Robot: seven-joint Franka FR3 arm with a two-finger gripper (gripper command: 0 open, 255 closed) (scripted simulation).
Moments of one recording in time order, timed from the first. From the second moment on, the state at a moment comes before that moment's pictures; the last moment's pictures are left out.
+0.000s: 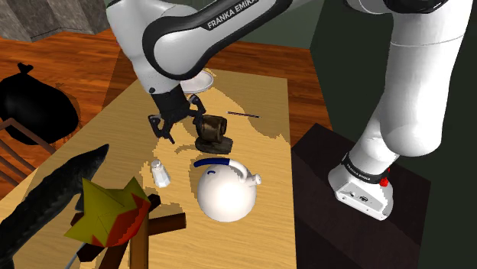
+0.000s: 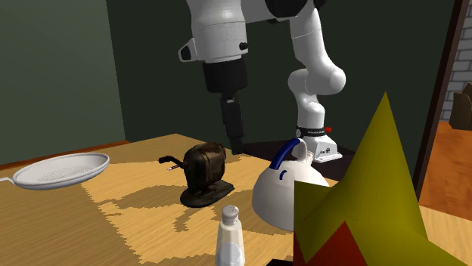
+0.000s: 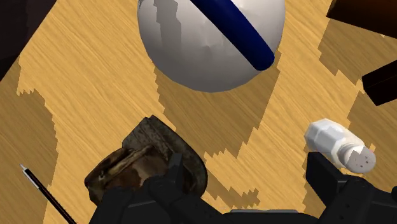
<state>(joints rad) 0.26 0.38 0.50 -1.73 -0.16 1.85 1.00</state>
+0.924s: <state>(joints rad) 0.48 0.85 0.44 -1.18 -0.27 1.74 1.12</state>
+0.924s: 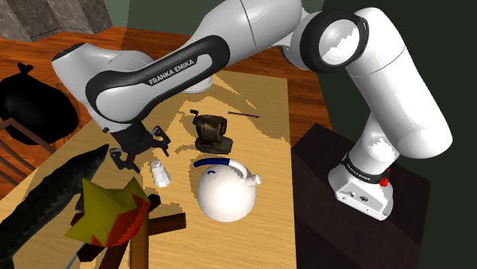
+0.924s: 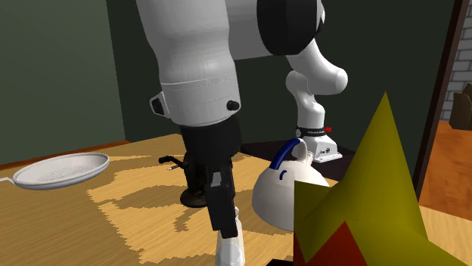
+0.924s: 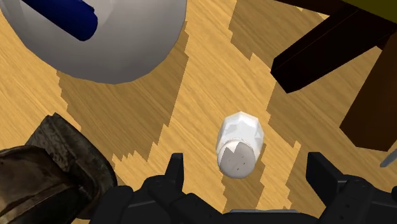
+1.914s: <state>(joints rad) 0.48 0.85 0.44 -1.23 -0.28 1.79 1.13</state>
